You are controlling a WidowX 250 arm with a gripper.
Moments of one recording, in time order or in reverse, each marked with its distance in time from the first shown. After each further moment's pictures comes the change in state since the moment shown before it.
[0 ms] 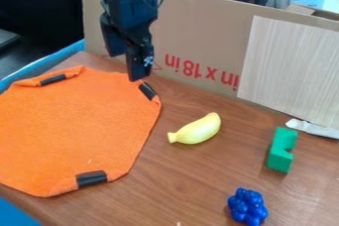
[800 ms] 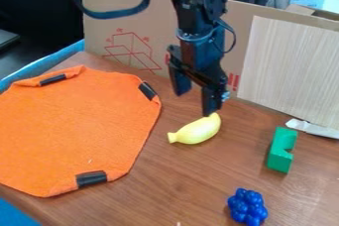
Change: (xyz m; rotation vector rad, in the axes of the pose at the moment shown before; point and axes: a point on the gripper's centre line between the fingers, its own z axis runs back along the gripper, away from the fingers) arm 0.065 -0.065 -0.054 -0.143 -0.070 0.133
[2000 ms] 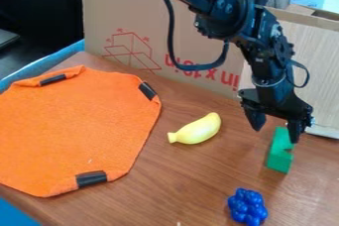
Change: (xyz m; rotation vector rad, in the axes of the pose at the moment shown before) arm 0.073 -0.072 -0.075 -0.174 -0.153 0.192
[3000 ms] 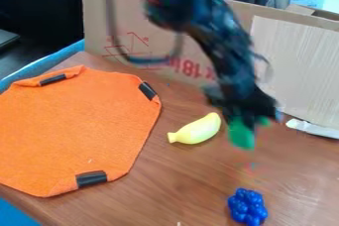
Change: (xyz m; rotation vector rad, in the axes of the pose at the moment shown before) arm -0.027 0.050 0.050 0.064 -0.055 0.163
